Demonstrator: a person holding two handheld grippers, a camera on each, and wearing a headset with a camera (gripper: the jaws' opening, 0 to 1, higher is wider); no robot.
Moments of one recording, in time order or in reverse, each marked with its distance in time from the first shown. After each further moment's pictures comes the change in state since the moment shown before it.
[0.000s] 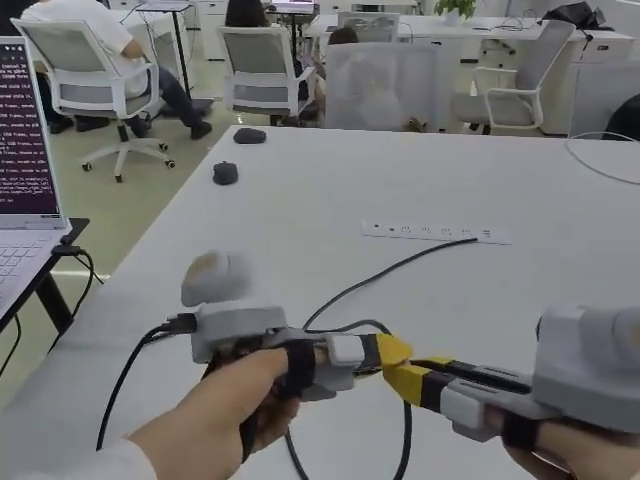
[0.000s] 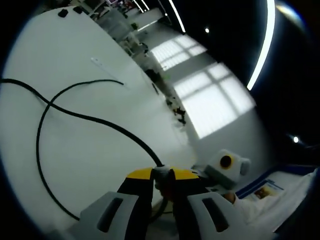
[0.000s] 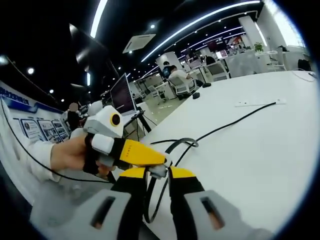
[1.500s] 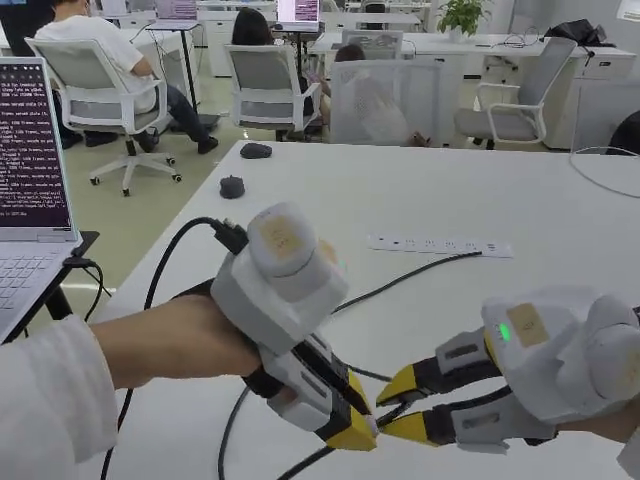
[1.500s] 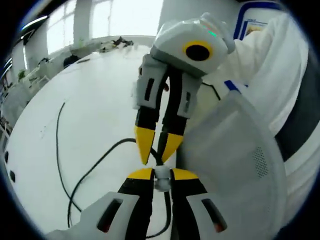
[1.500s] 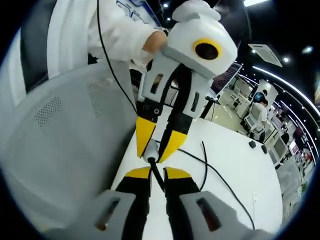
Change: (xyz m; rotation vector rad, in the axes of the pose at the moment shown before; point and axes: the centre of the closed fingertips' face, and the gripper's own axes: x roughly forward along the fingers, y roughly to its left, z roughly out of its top) left arm -0.048 -0.014 -0.049 1.053 0.719 0.010; right arm -0.004 0.040 -0.032 -1.044 0.405 0.408
